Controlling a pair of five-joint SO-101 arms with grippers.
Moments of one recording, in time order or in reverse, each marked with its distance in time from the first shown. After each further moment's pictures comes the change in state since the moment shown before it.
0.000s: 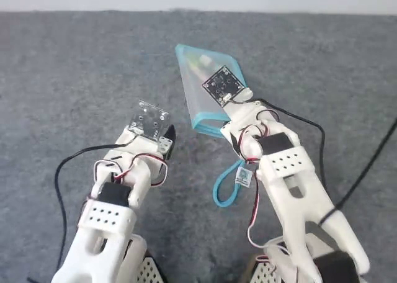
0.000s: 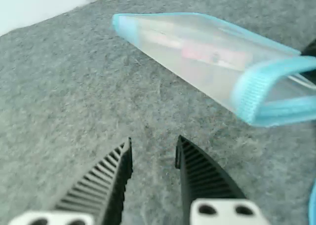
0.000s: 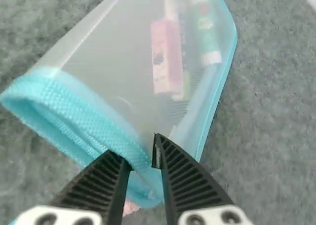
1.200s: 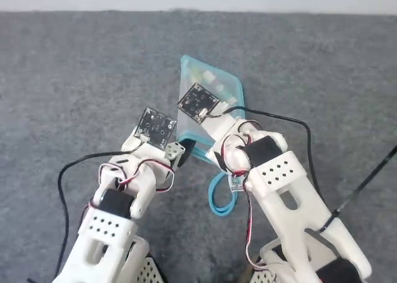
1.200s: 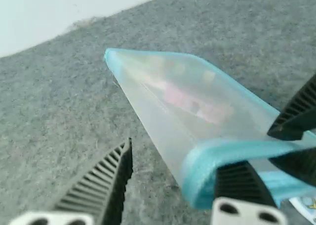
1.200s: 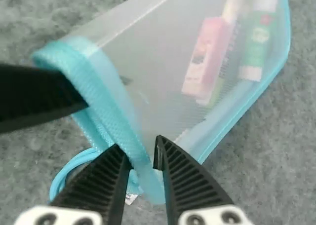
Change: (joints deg) left arm 6.0 -4.1 -0.2 0.8 0.6; right arm -11.0 -3.3 -6.0 21.8 -1.0
